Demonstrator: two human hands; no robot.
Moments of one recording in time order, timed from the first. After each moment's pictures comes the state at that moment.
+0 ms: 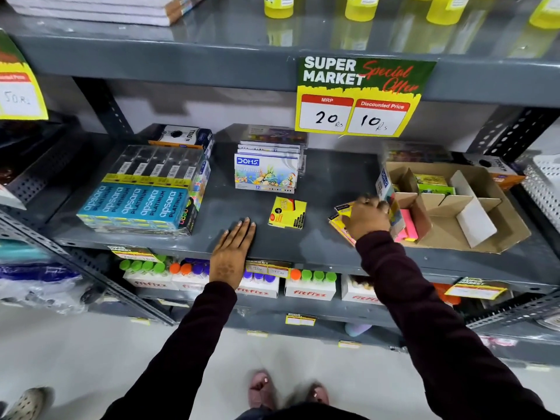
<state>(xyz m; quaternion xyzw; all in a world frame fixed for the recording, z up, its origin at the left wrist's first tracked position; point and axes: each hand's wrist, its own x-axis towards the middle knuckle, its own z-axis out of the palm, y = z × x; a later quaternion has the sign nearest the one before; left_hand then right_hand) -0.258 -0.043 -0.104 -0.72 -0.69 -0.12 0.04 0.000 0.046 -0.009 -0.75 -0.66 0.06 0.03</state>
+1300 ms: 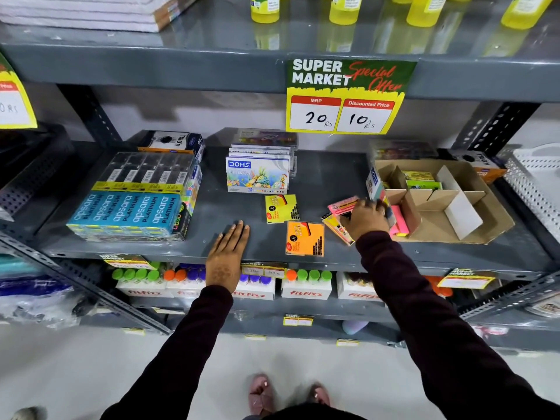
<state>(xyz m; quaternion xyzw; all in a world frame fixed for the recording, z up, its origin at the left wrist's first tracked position) -0.257 -0.044 -0.100 -0.72 -0.69 -0.10 0.01 0.015 0.043 -0.016 -0.76 -0.64 0.09 0.04</state>
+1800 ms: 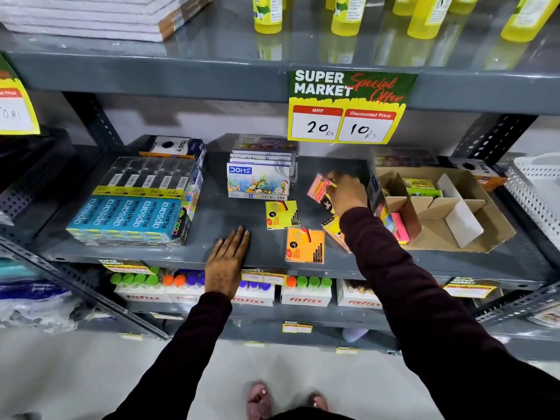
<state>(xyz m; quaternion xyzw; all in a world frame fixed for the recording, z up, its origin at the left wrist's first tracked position) -0.257 -0.043 -0.099 -0.72 -0.69 -0.13 0.00 -0.023 0.091 0.020 -0.70 -0.70 0.09 0.14</state>
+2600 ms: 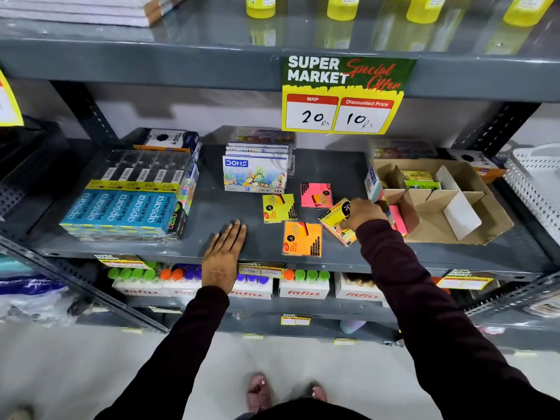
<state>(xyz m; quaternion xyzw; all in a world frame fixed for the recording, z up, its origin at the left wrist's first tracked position) -0.257 -0.042 -0.101 -0.71 -0.70 -0.10 0.02 0.019 0.062 -0.003 -0.73 -0.66 0.16 -0.04</state>
